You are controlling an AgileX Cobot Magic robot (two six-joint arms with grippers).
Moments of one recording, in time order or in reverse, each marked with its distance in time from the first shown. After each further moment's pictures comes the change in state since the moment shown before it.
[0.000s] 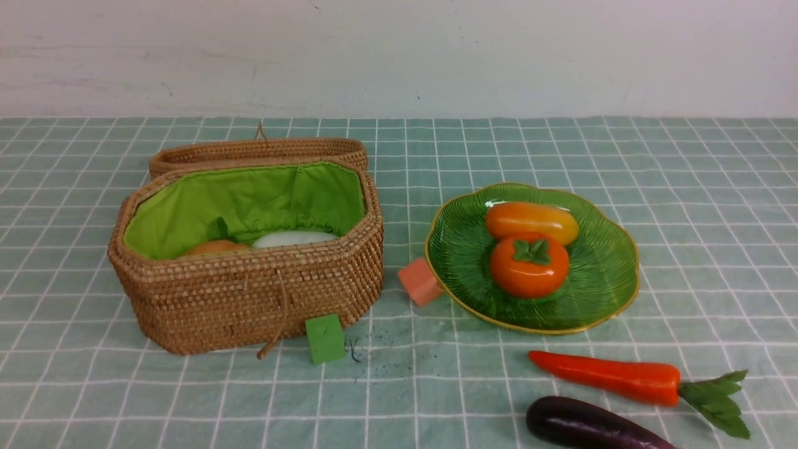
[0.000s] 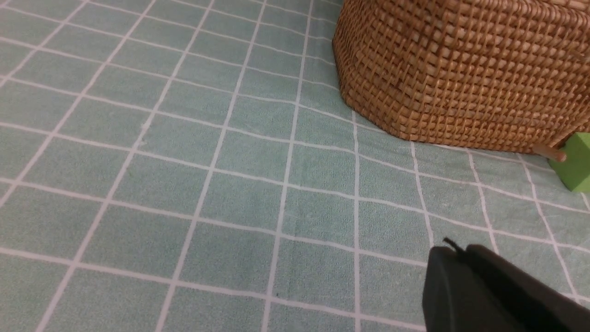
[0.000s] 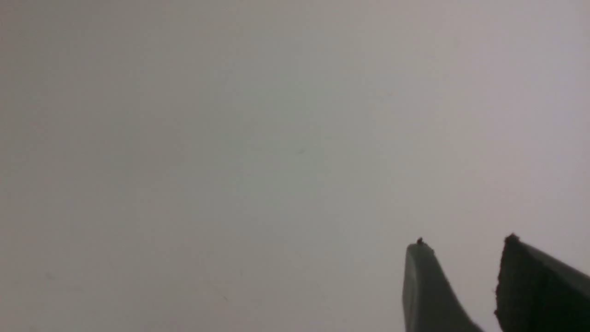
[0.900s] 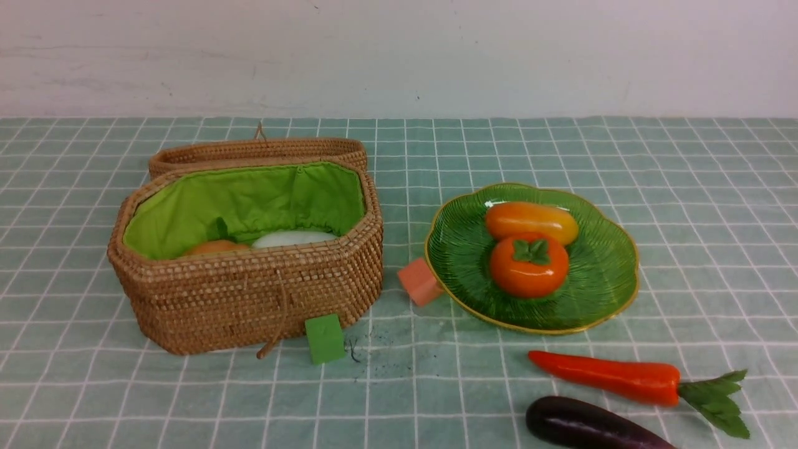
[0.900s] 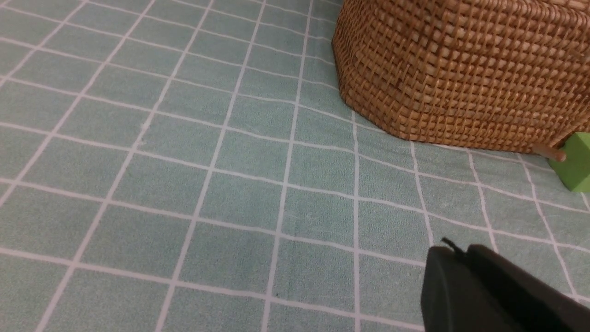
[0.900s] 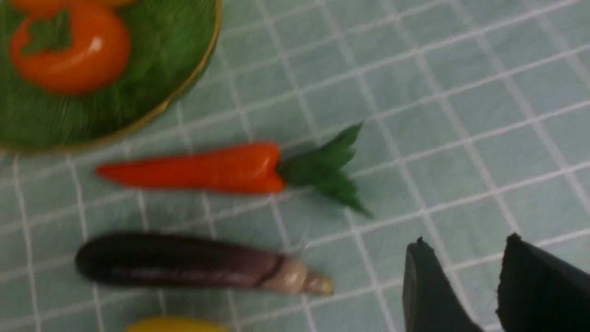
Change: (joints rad) right arm 0.000 0.782 -0.504 0.448 1.185 -0.369; left arm 0.000 0.000 0.000 0.000 0.000 0.000
